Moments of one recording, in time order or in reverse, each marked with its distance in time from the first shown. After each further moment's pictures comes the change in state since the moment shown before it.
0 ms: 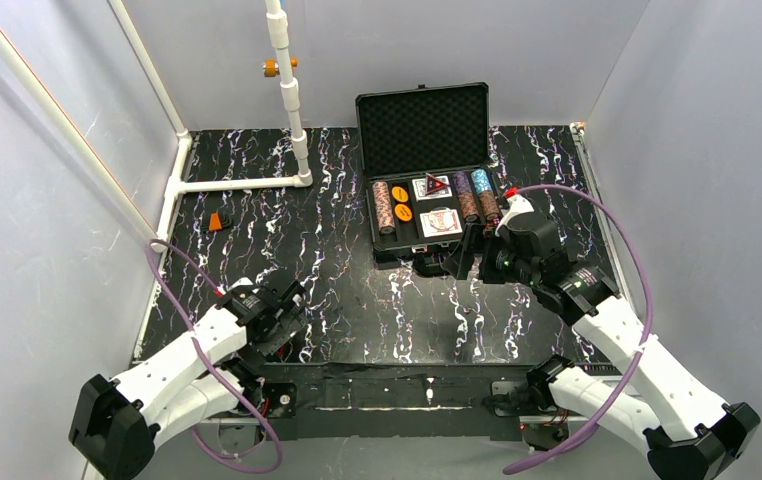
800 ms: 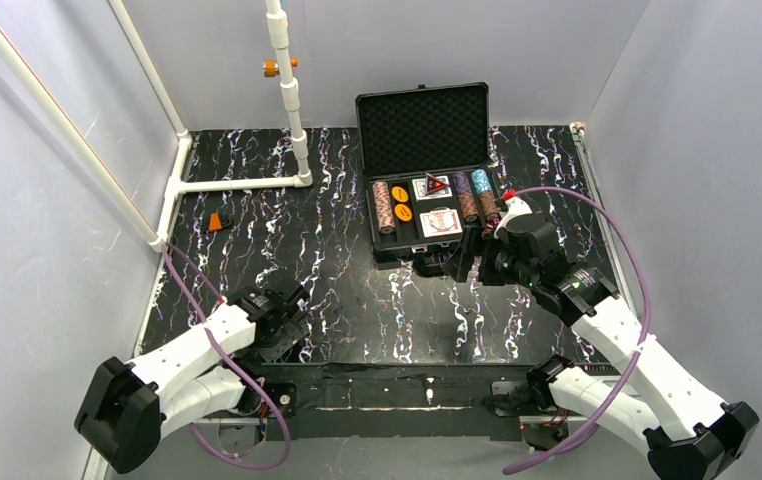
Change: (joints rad) left arm 0.000 0.082 -0.073 0.045 0.052 -0.049; right arm 0.000 -0.004 -0.022 0.006 -0.008 -0.005
